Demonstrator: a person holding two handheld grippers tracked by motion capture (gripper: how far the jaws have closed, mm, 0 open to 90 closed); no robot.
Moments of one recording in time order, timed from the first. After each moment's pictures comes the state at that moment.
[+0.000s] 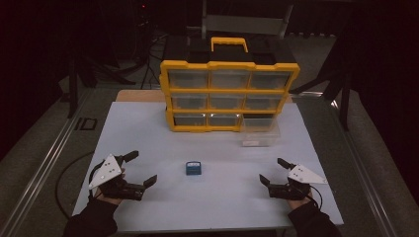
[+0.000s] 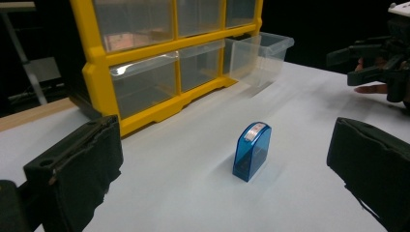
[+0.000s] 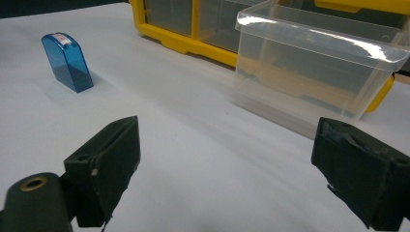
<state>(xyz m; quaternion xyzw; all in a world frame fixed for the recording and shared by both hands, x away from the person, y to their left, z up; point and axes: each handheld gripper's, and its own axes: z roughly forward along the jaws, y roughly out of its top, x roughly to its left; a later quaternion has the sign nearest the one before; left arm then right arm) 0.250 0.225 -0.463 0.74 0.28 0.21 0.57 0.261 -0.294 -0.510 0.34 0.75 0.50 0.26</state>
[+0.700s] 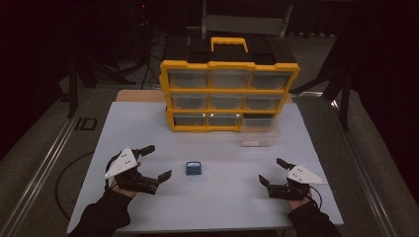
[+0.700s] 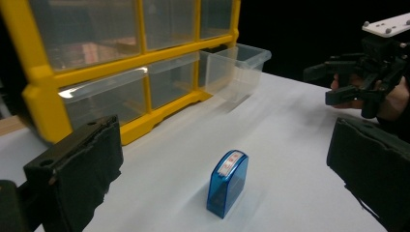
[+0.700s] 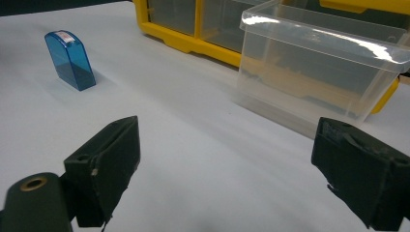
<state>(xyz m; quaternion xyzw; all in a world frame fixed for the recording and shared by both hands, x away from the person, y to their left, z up) 0.271 0.187 -0.457 0.75 0.26 0.17 0.59 0.261 -0.292 -0.510 0.34 0.75 0.50 0.26</state>
